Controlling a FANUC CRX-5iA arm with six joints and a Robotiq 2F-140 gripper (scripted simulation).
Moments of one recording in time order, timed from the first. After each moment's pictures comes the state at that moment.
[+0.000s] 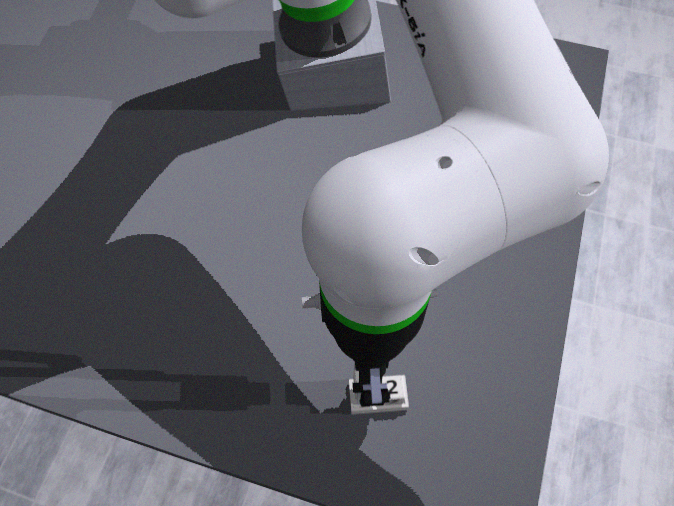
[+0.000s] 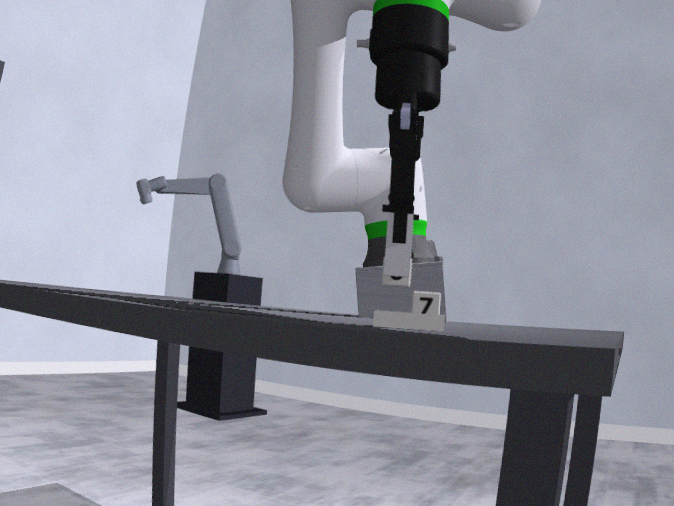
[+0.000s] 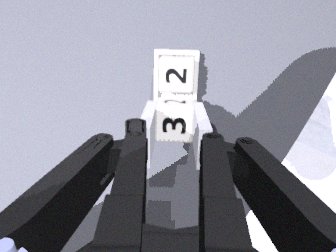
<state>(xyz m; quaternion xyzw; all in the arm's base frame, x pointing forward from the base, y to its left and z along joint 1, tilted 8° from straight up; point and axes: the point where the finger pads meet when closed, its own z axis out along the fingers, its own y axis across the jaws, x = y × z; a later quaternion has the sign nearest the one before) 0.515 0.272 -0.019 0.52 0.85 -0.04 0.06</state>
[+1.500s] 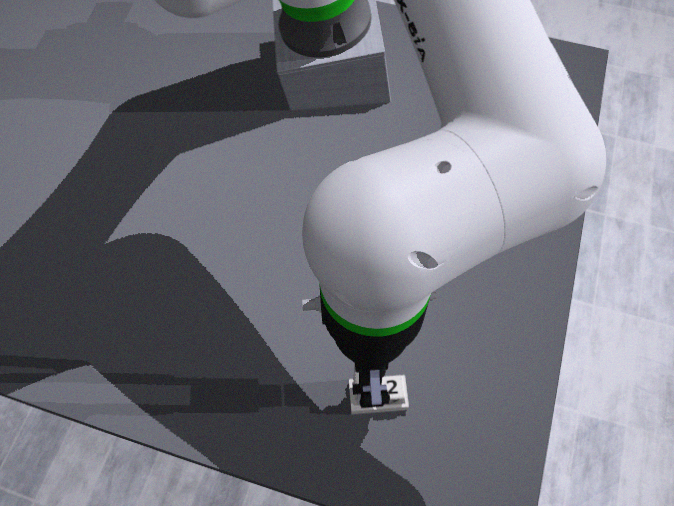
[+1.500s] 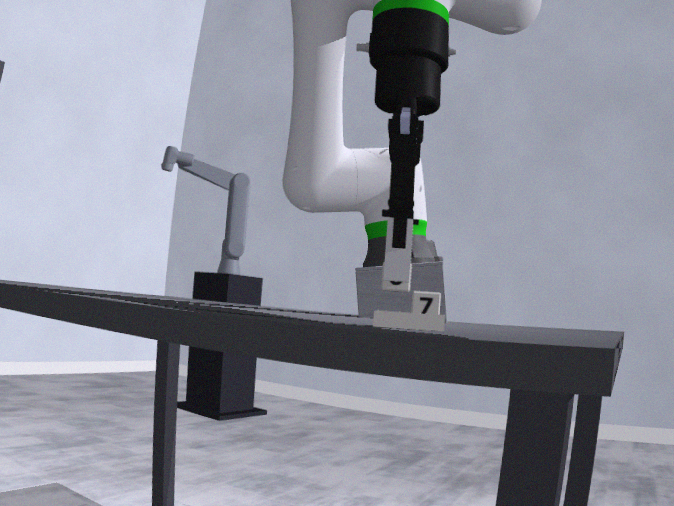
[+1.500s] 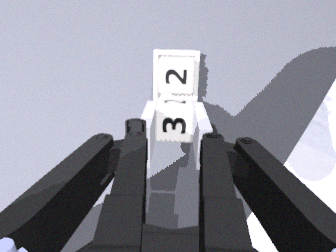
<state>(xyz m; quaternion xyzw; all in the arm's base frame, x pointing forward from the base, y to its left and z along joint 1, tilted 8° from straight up) 0.515 0.272 -0.024 0.52 0.85 -0.04 0.06</state>
